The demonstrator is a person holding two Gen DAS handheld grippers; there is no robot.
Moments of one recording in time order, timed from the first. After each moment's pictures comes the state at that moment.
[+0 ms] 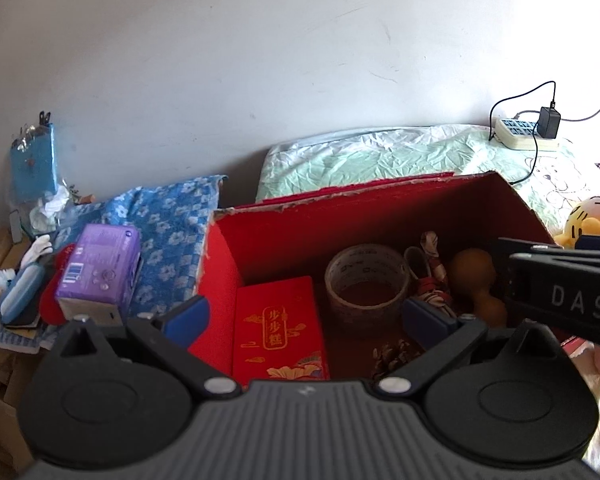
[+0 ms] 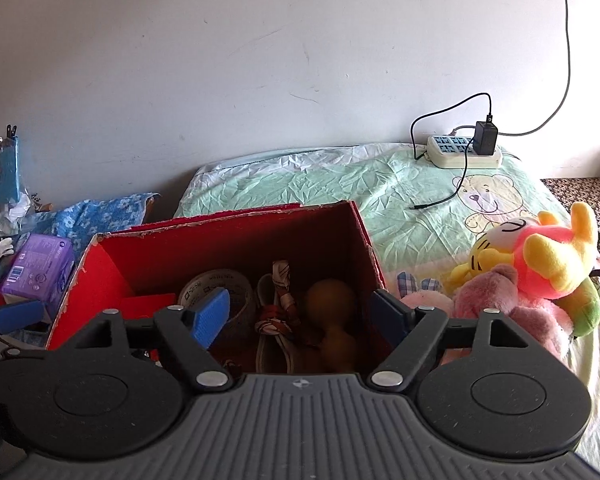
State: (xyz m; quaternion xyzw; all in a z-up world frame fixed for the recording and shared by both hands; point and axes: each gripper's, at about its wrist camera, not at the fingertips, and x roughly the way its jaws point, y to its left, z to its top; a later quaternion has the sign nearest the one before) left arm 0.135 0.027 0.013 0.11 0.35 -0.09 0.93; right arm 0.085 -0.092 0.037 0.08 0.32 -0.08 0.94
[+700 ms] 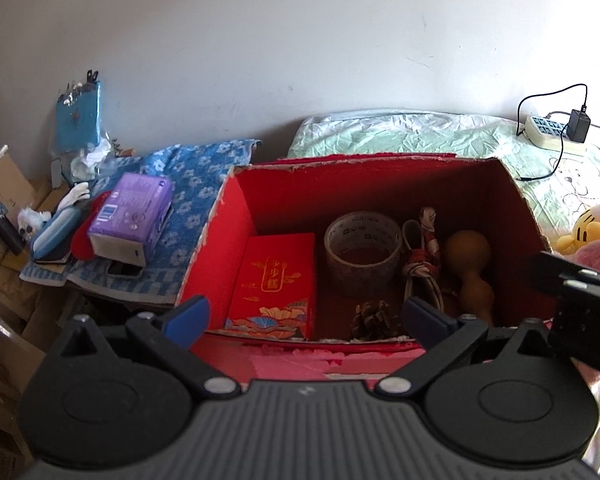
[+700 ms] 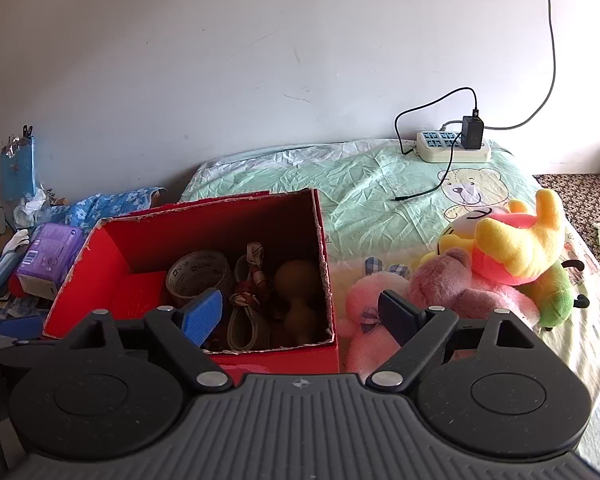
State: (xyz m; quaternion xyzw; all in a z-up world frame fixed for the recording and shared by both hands) left arm 0.093 -0.004 0.018 0.09 0.39 -0.01 0.92; right arm 0.038 -0.136 0.042 0.08 0.32 -0.05 0.94
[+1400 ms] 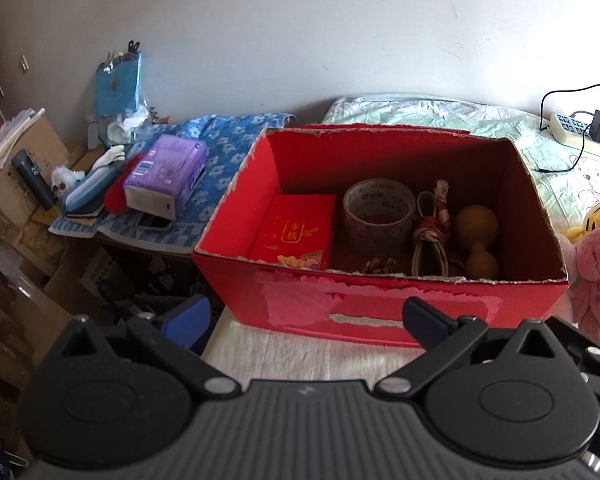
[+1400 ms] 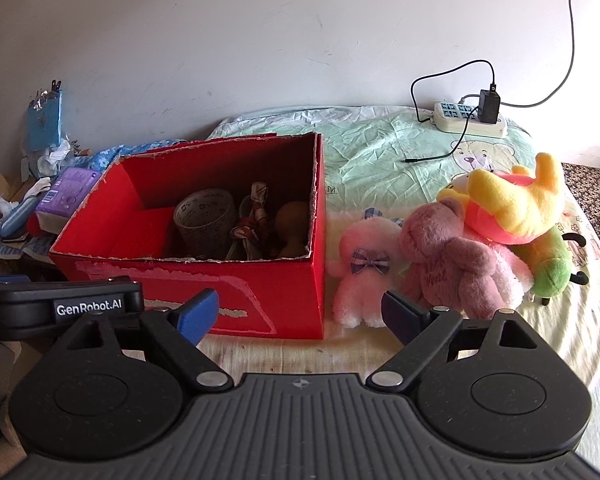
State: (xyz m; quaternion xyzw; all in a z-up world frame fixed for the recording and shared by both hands) left arm 0.053 -0.012 0.014 0.07 0.41 0.05 0.91; right arm 0.003 -0.156 0.023 0.06 0.36 0.01 0.93
